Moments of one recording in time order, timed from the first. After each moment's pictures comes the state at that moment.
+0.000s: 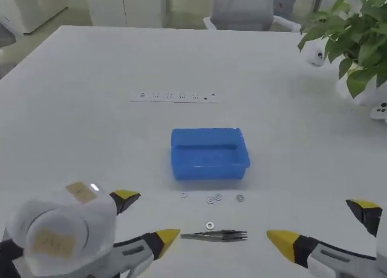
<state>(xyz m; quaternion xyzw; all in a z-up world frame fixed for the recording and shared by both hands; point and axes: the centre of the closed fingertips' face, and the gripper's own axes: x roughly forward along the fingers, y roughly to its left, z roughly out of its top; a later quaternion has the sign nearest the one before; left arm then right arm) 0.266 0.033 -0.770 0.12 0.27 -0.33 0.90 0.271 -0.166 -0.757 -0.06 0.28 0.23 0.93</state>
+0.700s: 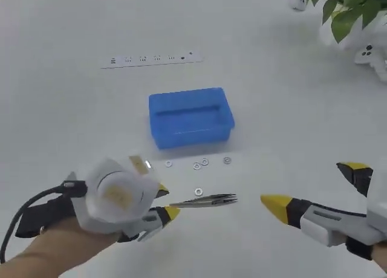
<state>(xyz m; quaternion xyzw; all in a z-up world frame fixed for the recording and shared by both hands) 0.273 -0.002 -0.847 0.24 0.34 -0.46 0.78 0.268 -0.176 -0.779 -0.04 0.31 0.20 0.93</state>
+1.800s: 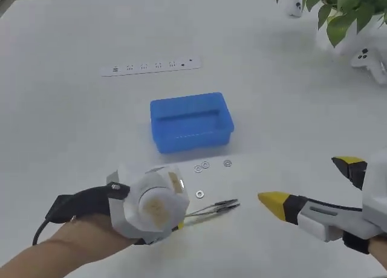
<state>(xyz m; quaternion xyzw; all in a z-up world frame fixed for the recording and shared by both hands) 0.244 -0.016 -0.856 0.34 0.36 -0.51 0.71 0.268 -0.168 -0.762 -0.05 0.28 0.22 0.93</state>
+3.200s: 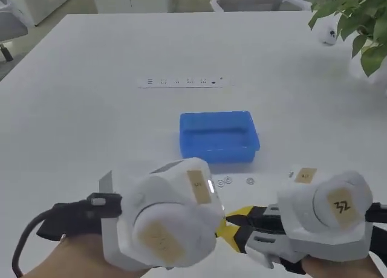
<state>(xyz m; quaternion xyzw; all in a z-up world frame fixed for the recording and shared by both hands) 0.218 -0.042 -0.747 0.31 0.25 -0.49 0.78 0.228 -0.028 -0.794 -0.10 0.32 0.49 0.80</state>
